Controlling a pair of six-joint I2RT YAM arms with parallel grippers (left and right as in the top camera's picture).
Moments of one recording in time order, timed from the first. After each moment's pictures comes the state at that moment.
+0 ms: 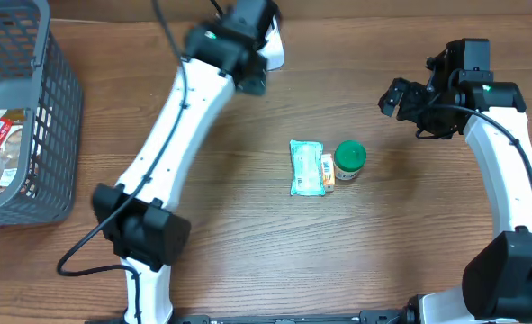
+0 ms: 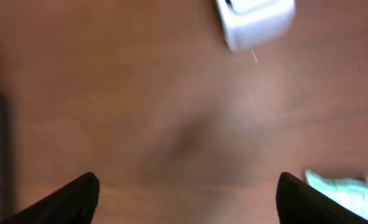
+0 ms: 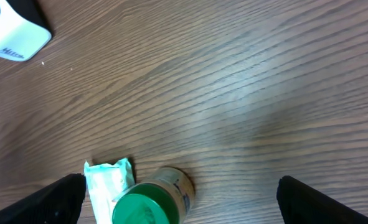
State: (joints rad) left arm -0.42 2.08 2.26 -1.29 -0.33 -0.27; right arm -0.07 1.67 1.44 -0.90 -0.22 0.31
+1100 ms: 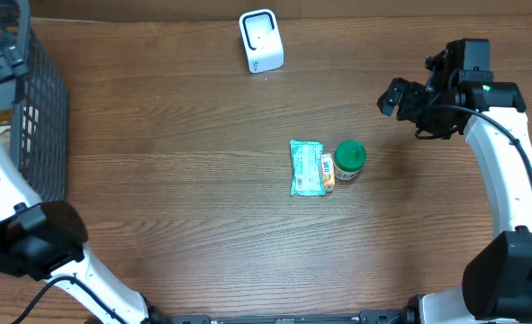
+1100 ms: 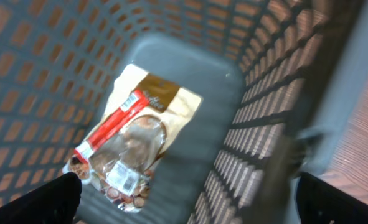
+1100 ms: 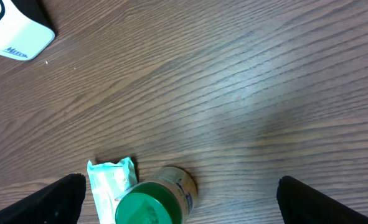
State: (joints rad) left arm 0.51 2.07 2.45 -1.34 -0.13 -0.02; right arm -0.07 1.67 1.44 -0.90 -0.23 0.31
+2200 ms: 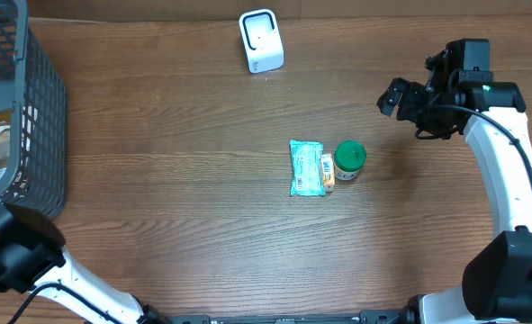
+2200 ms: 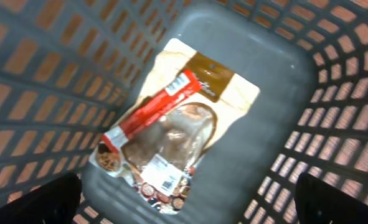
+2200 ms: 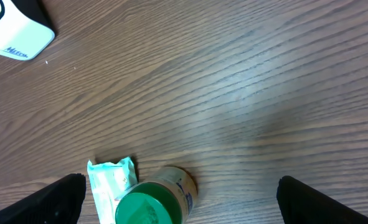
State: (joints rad) left arm 0.72 2.09 2.32 -1.25 -0.03 0.03; right arm -0.07 1.67 1.44 -0.90 -0.23 0.31
